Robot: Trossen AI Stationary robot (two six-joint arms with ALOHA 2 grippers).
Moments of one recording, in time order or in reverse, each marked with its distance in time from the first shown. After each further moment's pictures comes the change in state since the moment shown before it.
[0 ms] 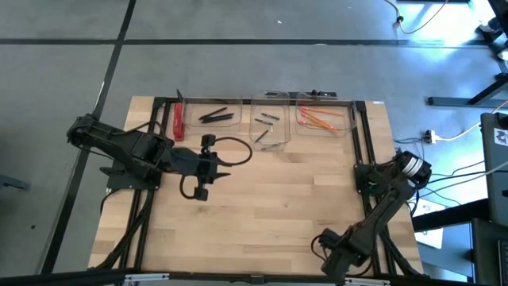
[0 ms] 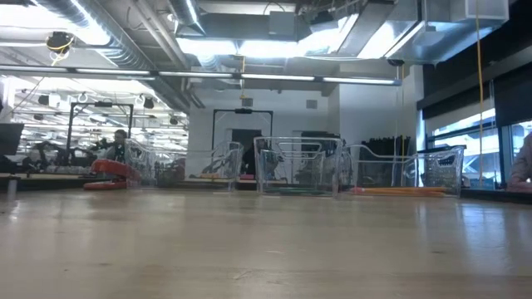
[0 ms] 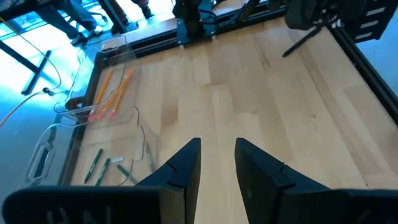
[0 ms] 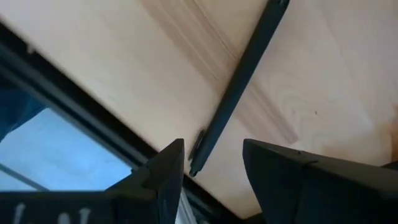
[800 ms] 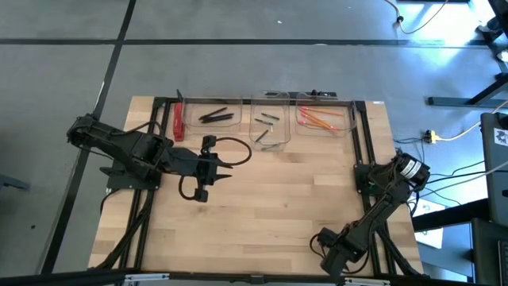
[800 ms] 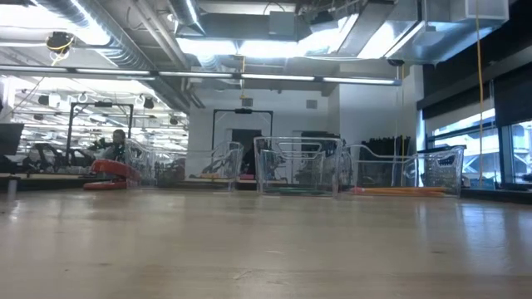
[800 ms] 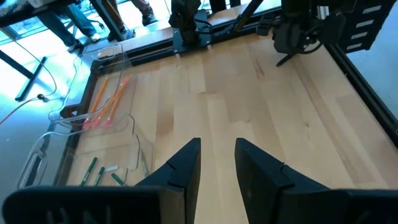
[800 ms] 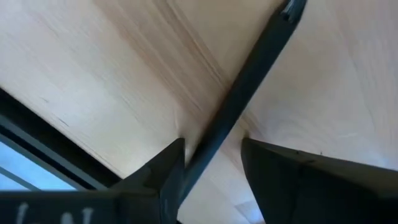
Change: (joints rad) left arm -0.006 0.000 0.000 0.034 0.013 0.000; right arm -0.002 0.054 -0.133 0.162 0.000 -0.061
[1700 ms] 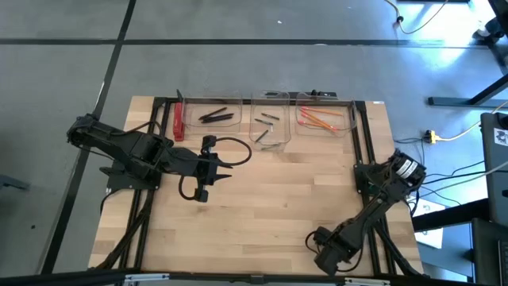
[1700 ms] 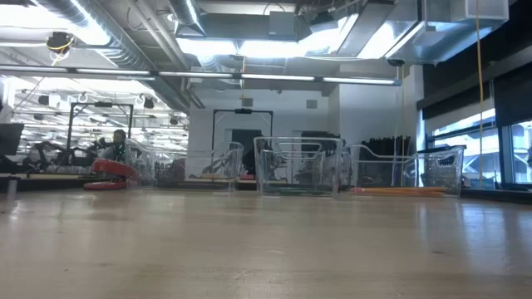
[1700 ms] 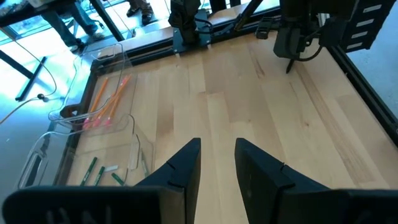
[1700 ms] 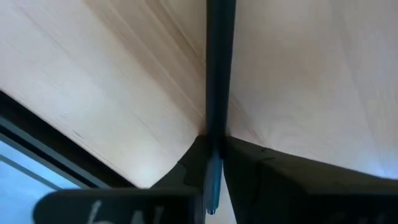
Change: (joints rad) left arm 0.000 0.000 0.000 -0.002 0.000 0.001; right arm -0.078 0.005 0.024 -0.023 -0.017 -0.080
